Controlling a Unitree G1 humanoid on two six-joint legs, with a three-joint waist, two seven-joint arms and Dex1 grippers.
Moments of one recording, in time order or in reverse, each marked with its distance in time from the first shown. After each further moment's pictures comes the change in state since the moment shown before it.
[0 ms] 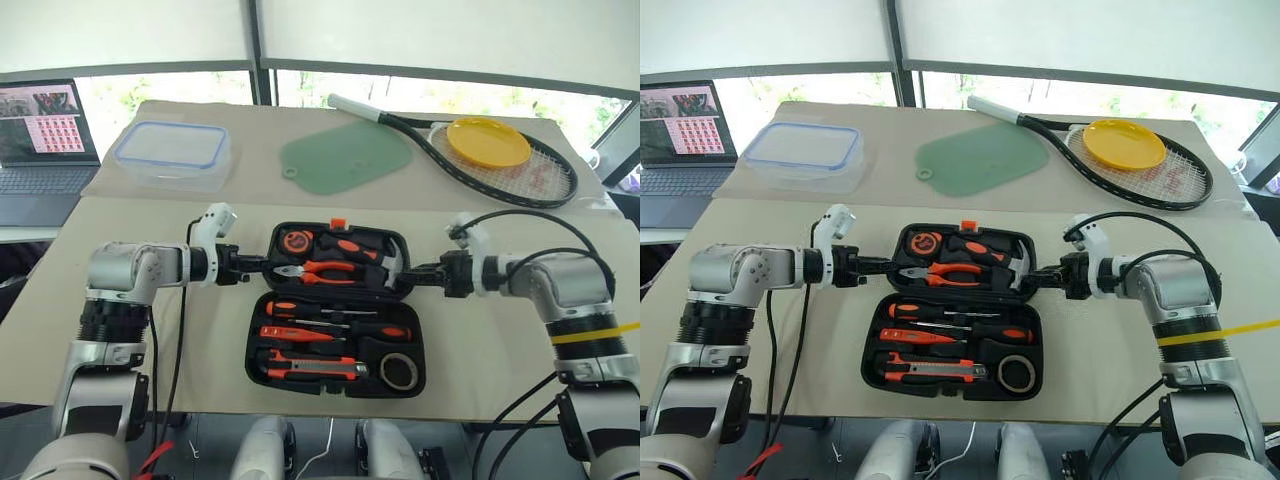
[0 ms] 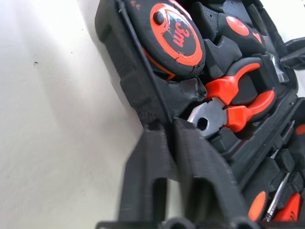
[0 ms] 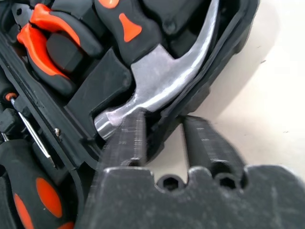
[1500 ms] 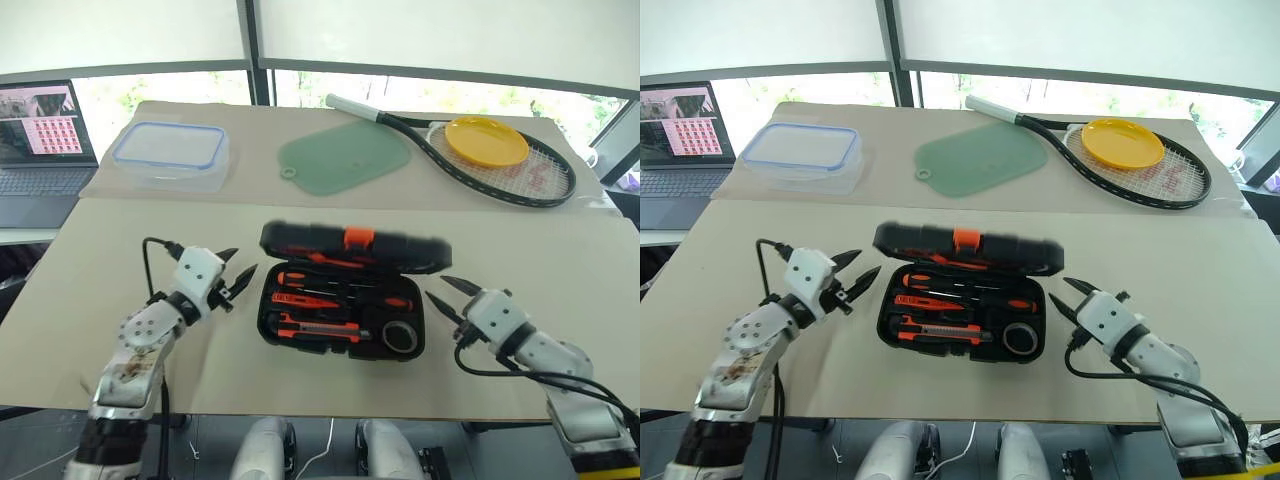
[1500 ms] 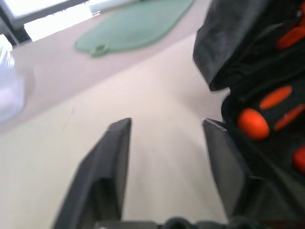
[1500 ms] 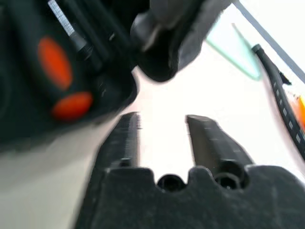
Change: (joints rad) left arm 0.664 -0.019 0.133 -0.548 0.219 -0.860 0.204; right arm 0.788 -0.013 -0.200 -0.441 -0.323 -1.128 -0.340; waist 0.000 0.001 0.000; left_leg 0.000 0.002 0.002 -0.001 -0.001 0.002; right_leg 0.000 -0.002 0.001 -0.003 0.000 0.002
